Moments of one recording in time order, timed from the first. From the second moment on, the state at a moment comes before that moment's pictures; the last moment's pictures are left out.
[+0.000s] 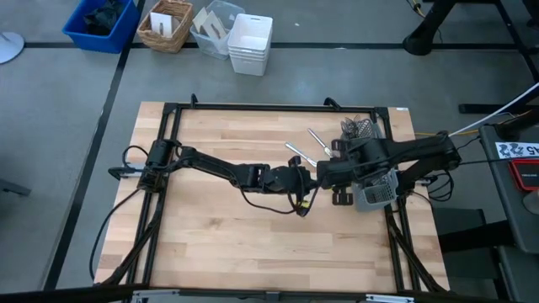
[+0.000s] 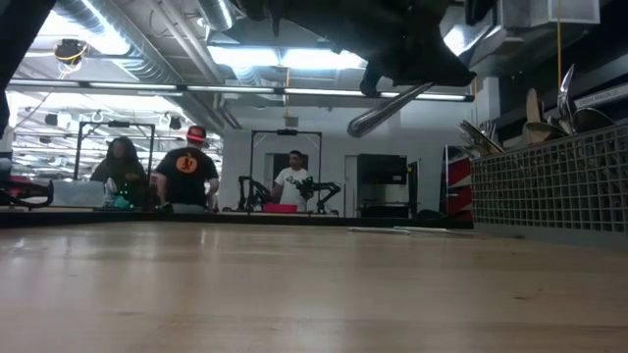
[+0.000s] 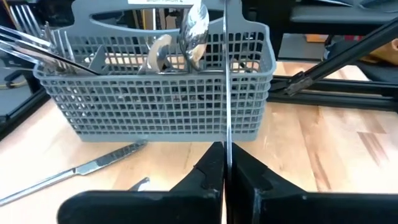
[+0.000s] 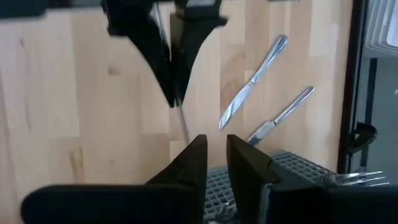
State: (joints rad) left arm -0.12 2.03 1.48 0.19 -0.29 -0.08; right arm 0.26 1.57 1.77 -1.57 0.26 0.21
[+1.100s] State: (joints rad) left arm -0.16 1.90 1.48 -0.24 -0.43 -0.14; right arm 0.26 1.57 1.80 -1.57 0.28 0.23
